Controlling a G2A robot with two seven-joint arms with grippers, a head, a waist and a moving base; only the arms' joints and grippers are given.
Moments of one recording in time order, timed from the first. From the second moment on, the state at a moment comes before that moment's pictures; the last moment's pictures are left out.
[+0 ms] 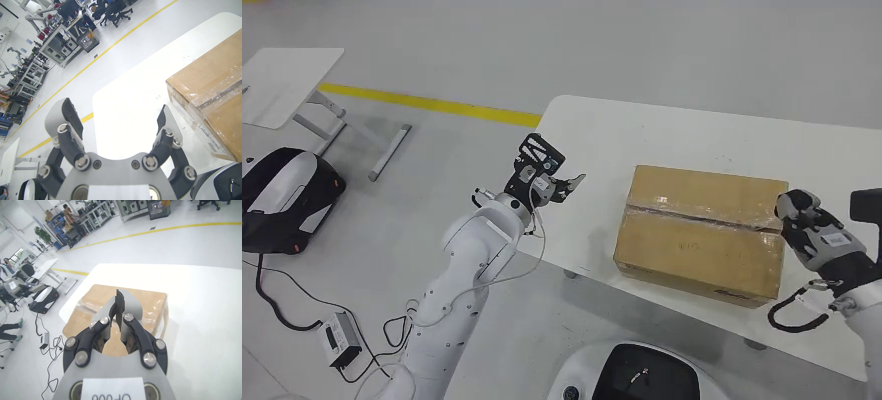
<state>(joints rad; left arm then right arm) 1.22 -1.23 -1.53 -1.98 1.55 -0.29 -0.47 -1.18 -1.14 1.45 -2.09 -0.73 -0.03 0.67</state>
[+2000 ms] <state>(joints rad) 1.22 -1.23 -1.53 -1.98 1.55 -0.29 -0.47 -1.22 -1.17 1.36 -2.01 -0.80 -0.08 0.55</state>
